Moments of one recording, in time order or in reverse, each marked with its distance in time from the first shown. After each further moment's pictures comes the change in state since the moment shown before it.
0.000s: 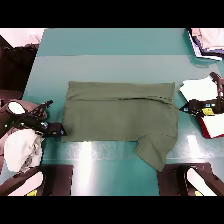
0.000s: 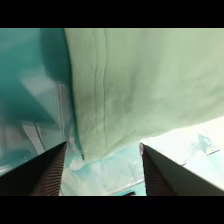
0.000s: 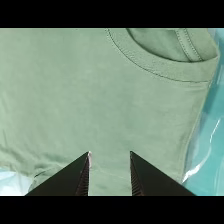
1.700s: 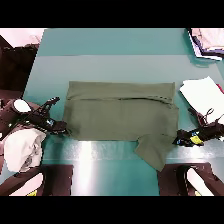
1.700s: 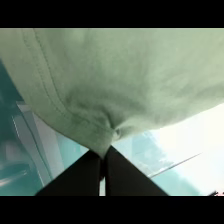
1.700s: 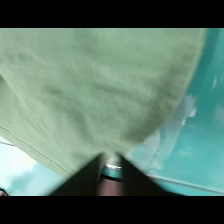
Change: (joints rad) left arm -0.118 0.008 0.040 -0.019 0.025 -0.005; right arm -0.002 0.061 -0.362 -0.134 0.135 0.039
